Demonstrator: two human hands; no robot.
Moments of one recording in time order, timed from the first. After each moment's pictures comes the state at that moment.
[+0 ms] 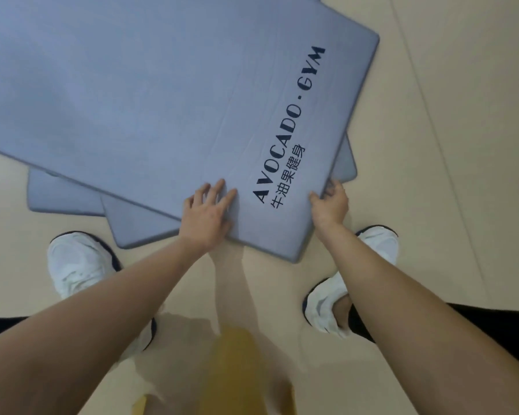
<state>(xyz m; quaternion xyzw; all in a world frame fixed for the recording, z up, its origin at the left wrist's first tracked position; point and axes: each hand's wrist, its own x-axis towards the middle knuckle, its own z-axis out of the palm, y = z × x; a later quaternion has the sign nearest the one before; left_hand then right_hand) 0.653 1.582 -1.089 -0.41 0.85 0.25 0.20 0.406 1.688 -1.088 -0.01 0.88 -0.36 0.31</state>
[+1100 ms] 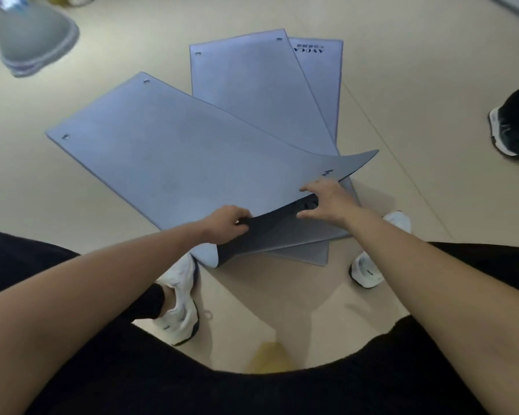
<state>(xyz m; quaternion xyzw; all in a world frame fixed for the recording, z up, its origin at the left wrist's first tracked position) 0.738 1.592 -0.826 -0.39 0.85 0.31 0.13 0.459 1.674 -0.836 -0.62 0.74 -0.07 0.26</state>
